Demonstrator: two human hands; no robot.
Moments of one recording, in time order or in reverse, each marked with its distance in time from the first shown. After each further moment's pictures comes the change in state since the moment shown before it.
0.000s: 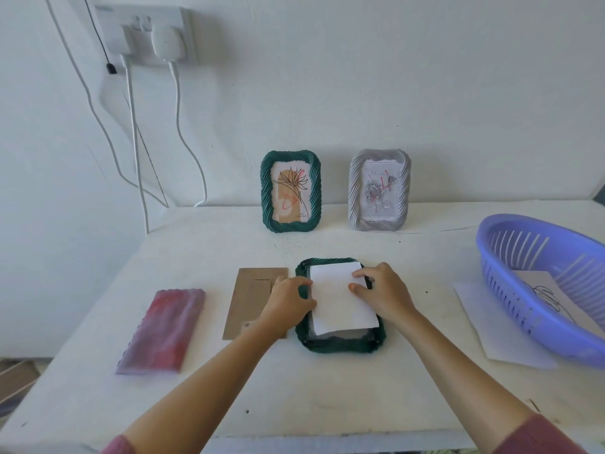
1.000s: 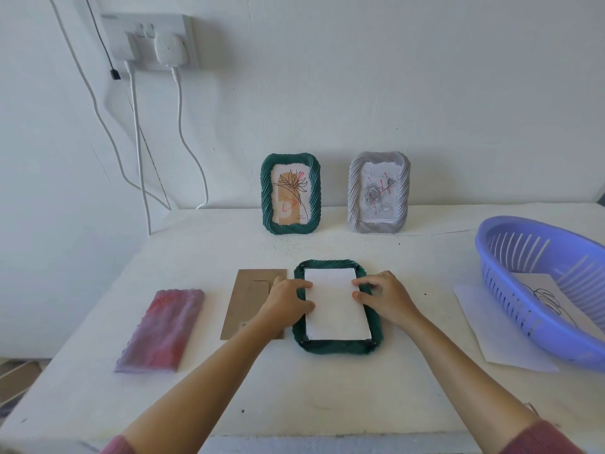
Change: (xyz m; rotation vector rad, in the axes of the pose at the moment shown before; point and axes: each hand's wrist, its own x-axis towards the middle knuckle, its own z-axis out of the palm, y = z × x) left_hand 0.000 0.004 -0.002 0.038 -0.049 -0.009; right_hand 0.005 0.027 0.003 0.163 -0.084 -0.018
